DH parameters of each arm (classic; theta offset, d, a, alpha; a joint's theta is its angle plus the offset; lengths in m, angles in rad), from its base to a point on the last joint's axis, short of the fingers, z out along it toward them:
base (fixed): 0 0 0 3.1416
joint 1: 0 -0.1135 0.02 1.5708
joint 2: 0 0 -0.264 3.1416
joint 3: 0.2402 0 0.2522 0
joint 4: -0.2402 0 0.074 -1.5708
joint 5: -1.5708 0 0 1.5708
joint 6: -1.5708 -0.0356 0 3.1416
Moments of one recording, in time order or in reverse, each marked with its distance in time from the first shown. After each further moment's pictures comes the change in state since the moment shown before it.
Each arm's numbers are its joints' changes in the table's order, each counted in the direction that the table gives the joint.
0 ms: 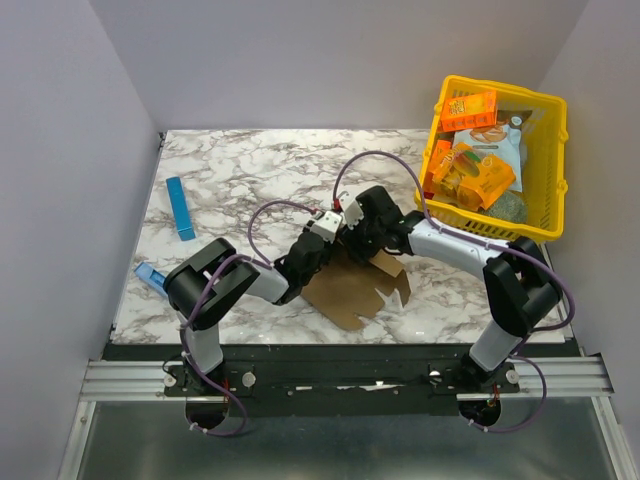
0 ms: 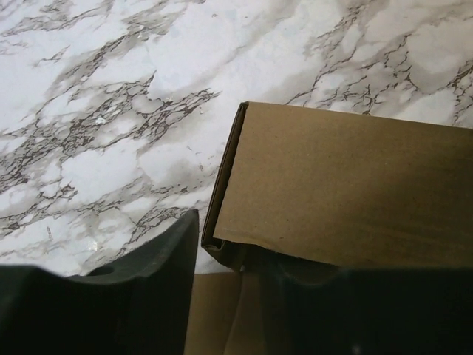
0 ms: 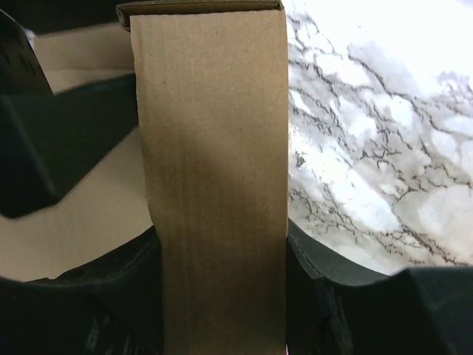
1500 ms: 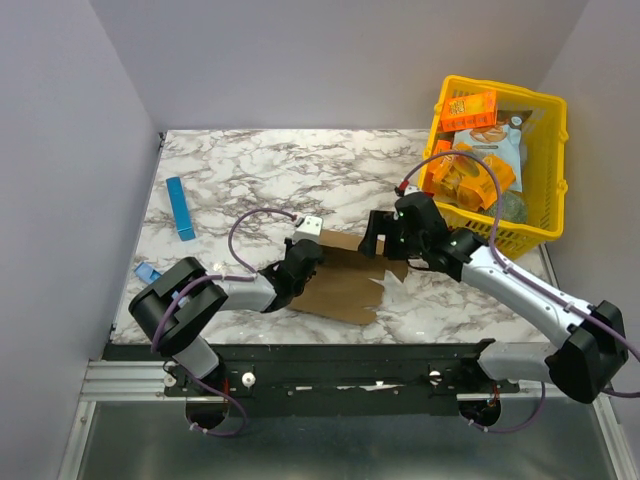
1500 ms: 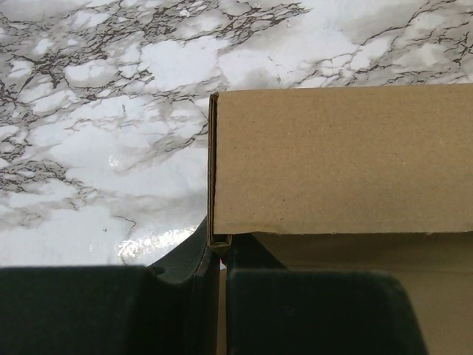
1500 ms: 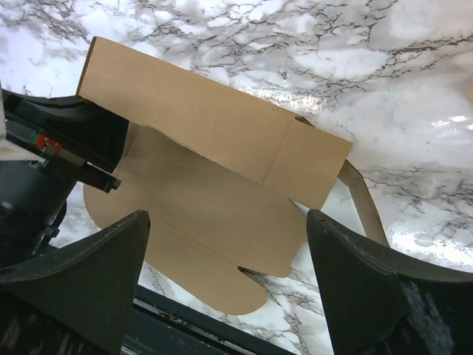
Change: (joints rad) left arm 0.036 -0.225 -0.070 -0.380 0.218 0.231; right arm 0.005 -0.456 -0.145 -0.139 -0.202 -0.774
